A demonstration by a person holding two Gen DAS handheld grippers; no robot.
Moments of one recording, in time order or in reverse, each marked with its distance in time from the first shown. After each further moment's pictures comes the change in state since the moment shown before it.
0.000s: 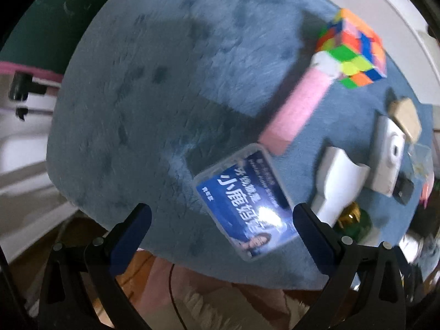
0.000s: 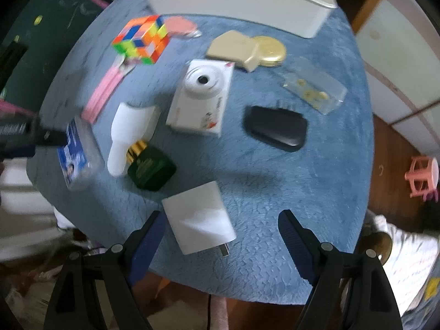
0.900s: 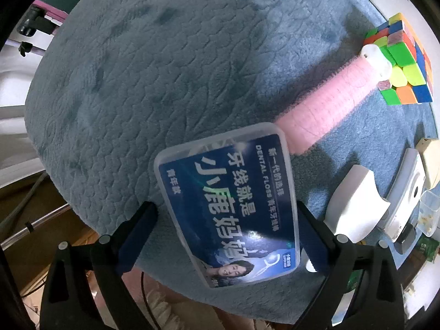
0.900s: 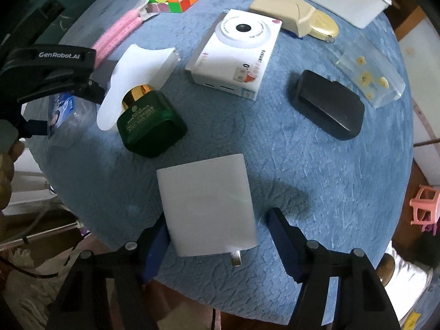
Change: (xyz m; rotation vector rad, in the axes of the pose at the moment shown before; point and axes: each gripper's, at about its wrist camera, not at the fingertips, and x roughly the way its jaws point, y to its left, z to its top) left arm 0.047 -0.011 -0.015 -0.246 0.016 -0.029; right arm 0.056 0.020 -0.028 -0.167 0.060 0.028
